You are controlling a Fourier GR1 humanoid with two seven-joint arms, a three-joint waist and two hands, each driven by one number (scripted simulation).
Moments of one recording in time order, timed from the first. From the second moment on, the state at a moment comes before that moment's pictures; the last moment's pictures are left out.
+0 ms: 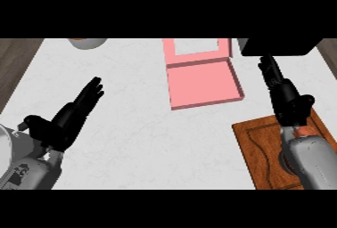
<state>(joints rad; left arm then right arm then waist) -0.21 0.50 -0.34 -1.48 0.42 0.11 -0.03 -0.35 -0.36 0.17 -1.41 -0.10 -0.21 -0.02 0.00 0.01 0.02</state>
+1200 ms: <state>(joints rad) -0.12 0.51 -0.32 -1.48 0.19 0.37 0.02 -0.34 -0.86 -0.02 -0.90 -0.06 0.45 -0.64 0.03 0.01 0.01</state>
